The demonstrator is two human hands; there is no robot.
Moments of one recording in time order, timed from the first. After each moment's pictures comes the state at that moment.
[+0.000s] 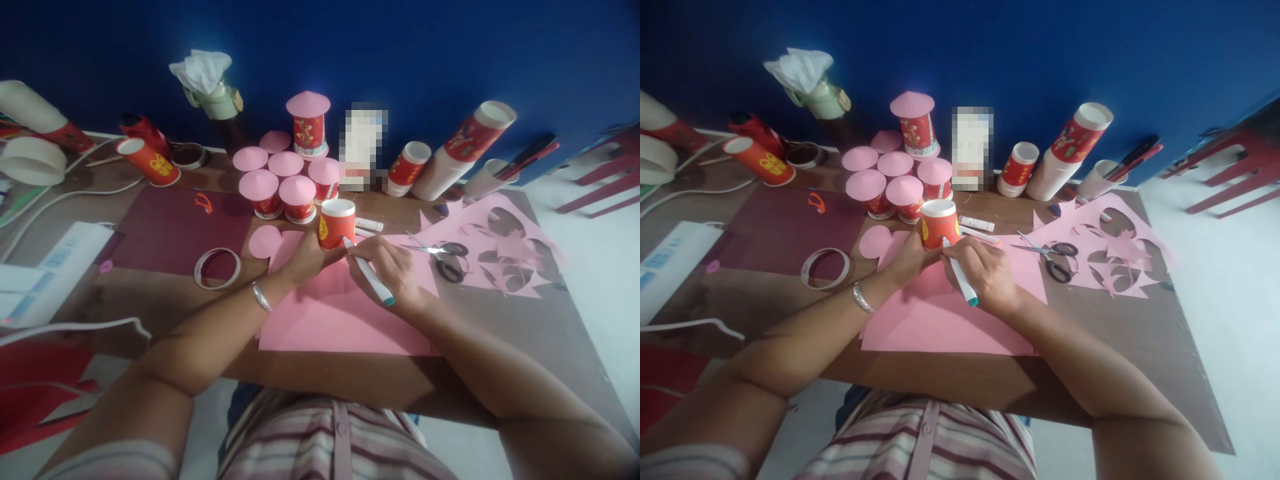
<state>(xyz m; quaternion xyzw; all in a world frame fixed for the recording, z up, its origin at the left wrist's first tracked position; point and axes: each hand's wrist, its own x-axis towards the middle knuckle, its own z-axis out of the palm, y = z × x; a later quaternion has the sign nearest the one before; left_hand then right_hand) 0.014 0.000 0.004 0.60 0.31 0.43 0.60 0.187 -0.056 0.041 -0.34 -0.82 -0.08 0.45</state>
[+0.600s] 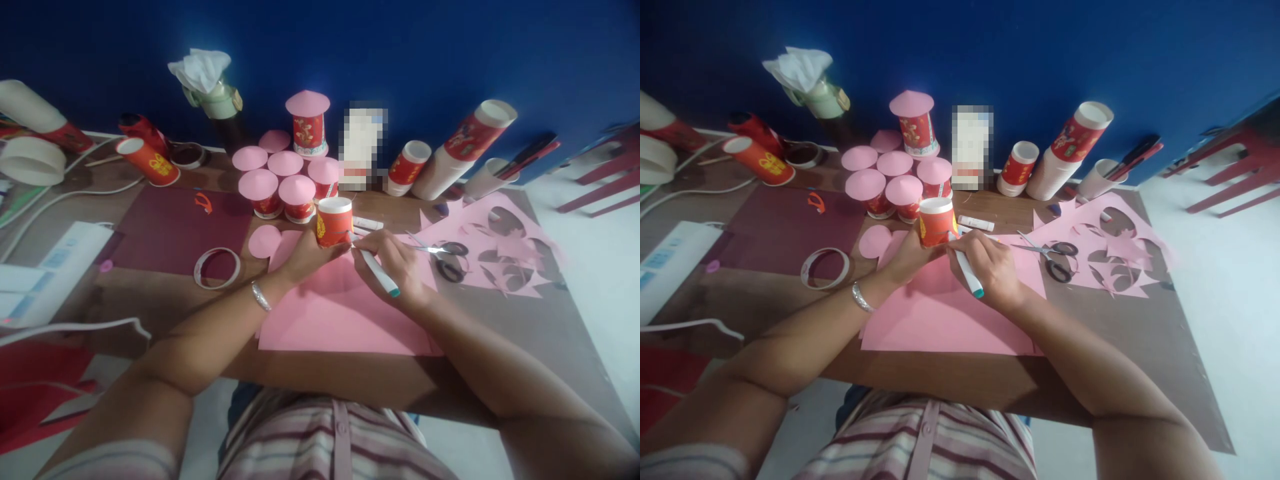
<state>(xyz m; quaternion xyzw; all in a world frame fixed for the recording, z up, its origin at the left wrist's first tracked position) 0.015 0.001 0.007 0.59 0.32 0.44 0.59 0.192 -0.054 0.045 -0.38 -0.81 -0.08 0.44</state>
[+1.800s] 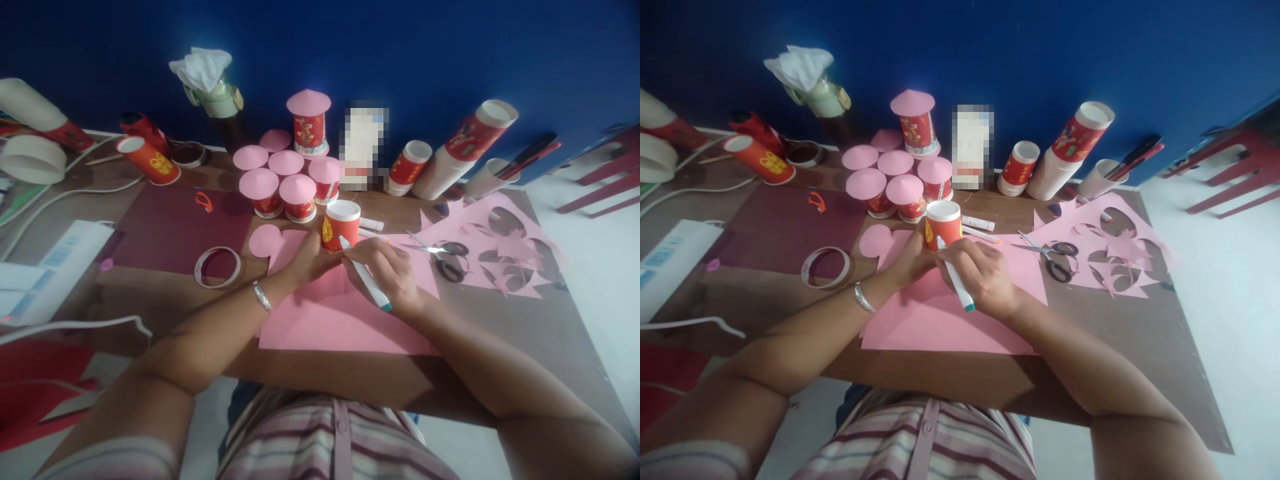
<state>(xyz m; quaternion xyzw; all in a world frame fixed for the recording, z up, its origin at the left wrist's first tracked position) 0.017 0.000 0.000 0.62 0.32 0.45 0.56 0.186 -0.058 0.043 -0.32 -0.83 -0.09 0.44</state>
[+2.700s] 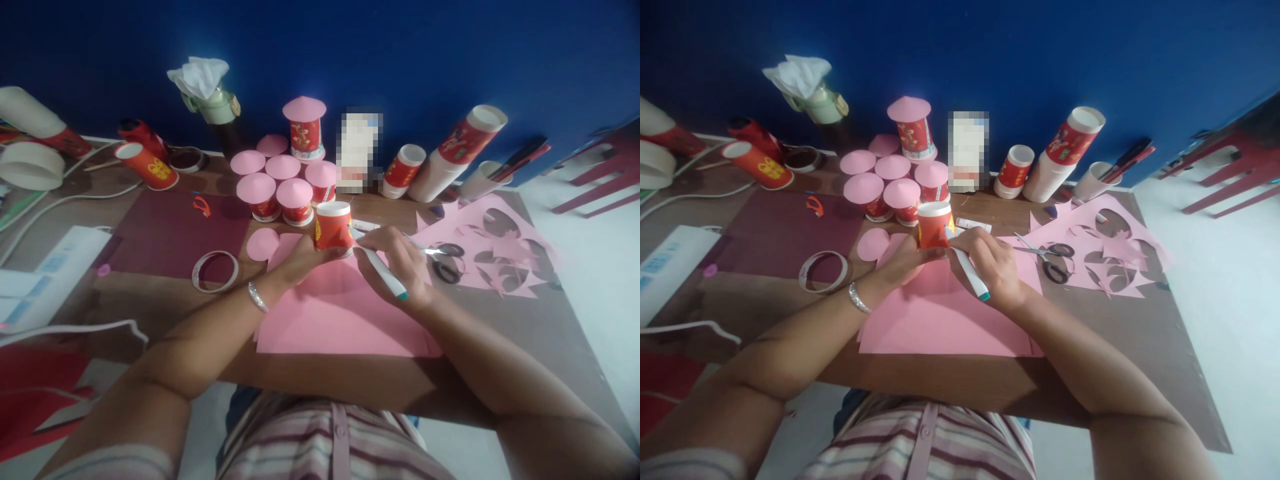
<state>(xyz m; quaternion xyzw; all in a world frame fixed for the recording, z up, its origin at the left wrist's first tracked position) 0.009 0.001 0.011 0.54 0.28 0.38 0.70 0.196 -0.053 0.057 -0.37 -0.80 -0.06 0.46</state>
